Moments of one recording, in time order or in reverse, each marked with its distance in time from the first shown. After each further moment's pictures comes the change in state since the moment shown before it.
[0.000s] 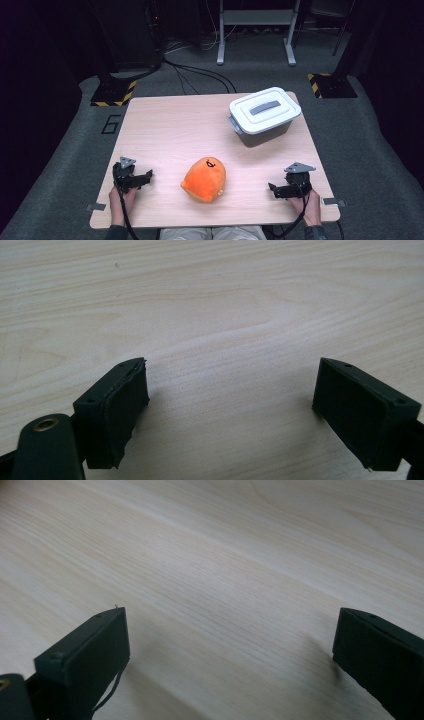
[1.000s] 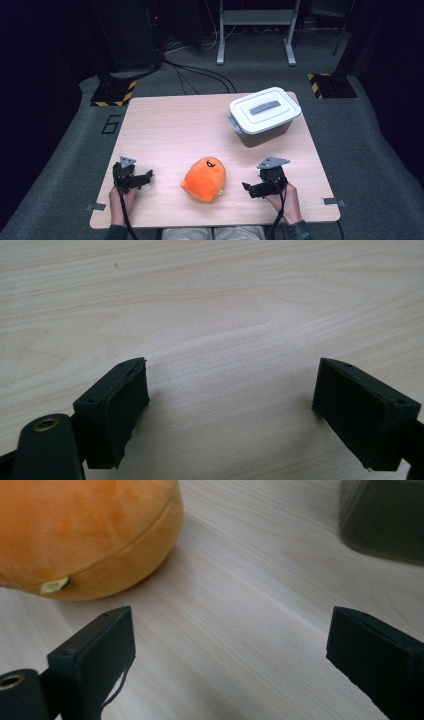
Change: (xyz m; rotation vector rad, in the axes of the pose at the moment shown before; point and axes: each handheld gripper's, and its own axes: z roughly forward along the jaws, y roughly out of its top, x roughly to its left) left arm 0.000 0.000 0.000 -0.005 -0.001 -0.004; right arm 0.077 0.064 -0.008 -0.012 0.159 -0.114
